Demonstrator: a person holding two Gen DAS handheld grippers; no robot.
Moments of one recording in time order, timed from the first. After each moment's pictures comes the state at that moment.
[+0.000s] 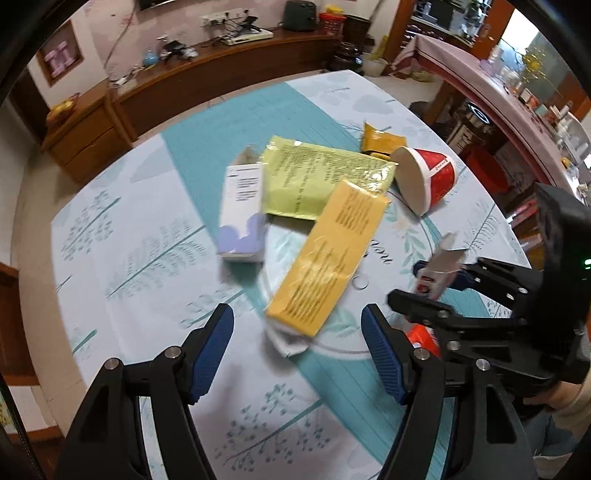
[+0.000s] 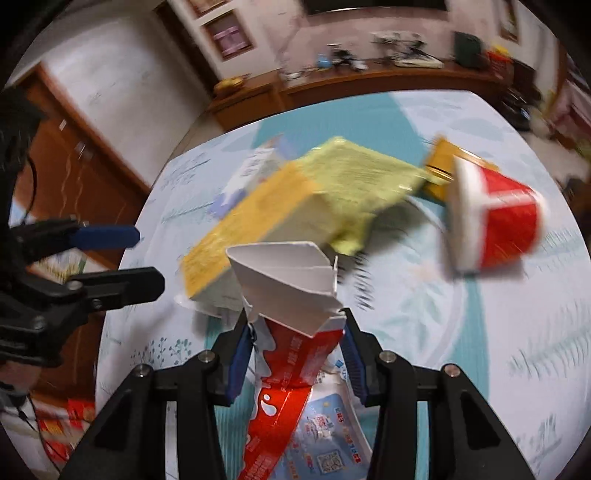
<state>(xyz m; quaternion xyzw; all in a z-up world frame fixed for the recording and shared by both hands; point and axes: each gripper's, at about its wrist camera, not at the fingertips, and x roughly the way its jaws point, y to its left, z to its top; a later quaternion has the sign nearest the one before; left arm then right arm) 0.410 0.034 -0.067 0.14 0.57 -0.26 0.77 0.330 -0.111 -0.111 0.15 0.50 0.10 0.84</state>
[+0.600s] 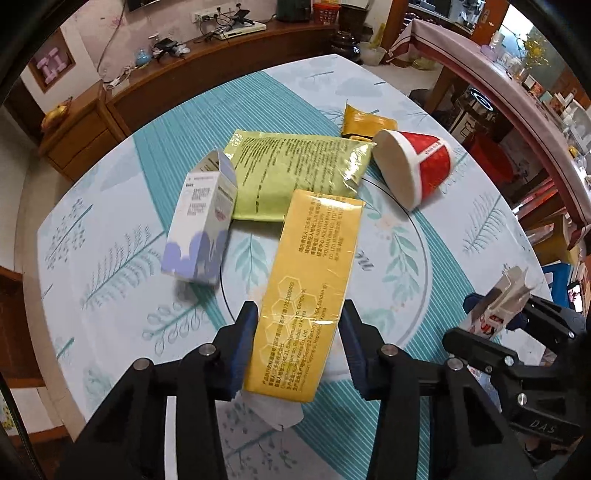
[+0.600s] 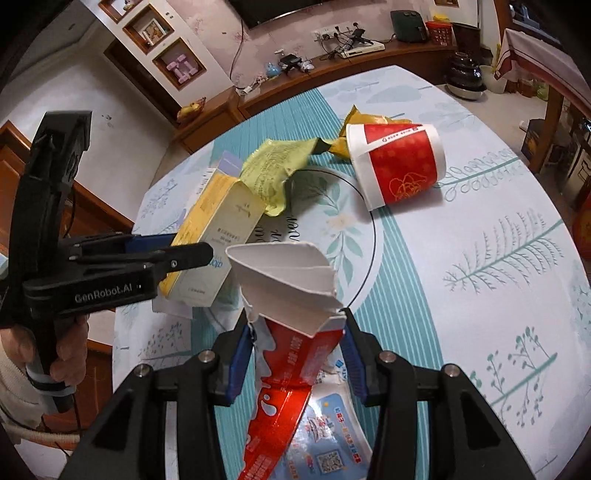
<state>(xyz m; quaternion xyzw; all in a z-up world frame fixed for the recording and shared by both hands) 0.396 -0.011 -0.087 0.16 0.57 -0.24 0.77 0.275 -0.157 -0.102 0.22 0.50 0.05 0.84</state>
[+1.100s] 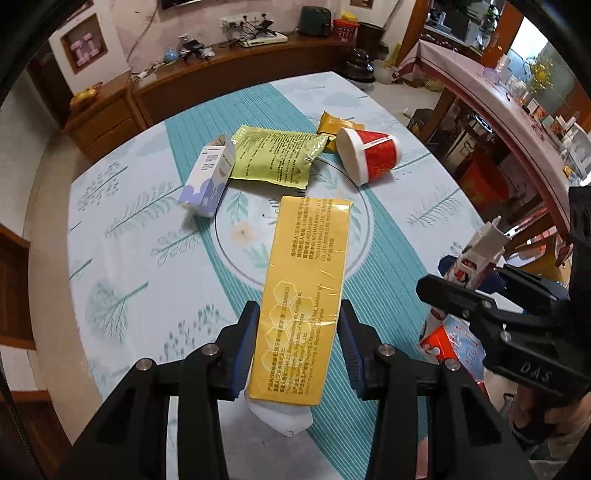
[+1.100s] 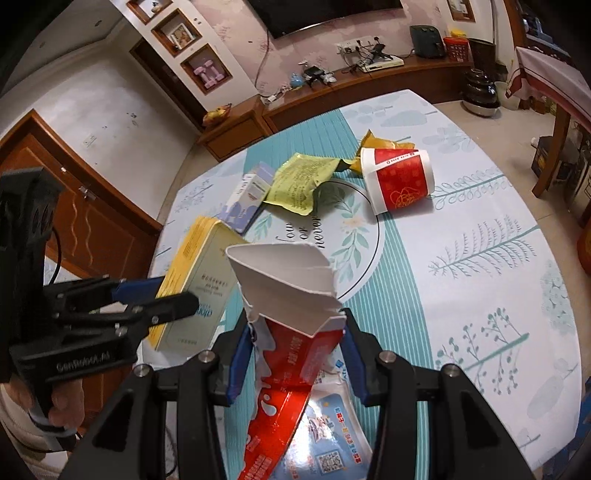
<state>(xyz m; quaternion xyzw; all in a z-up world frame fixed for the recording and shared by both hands) 0.298 0.010 -0.024 0.12 0.56 -0.21 0.79 0.231 -0.162 -0.054 0.21 0.48 0.09 0.85</state>
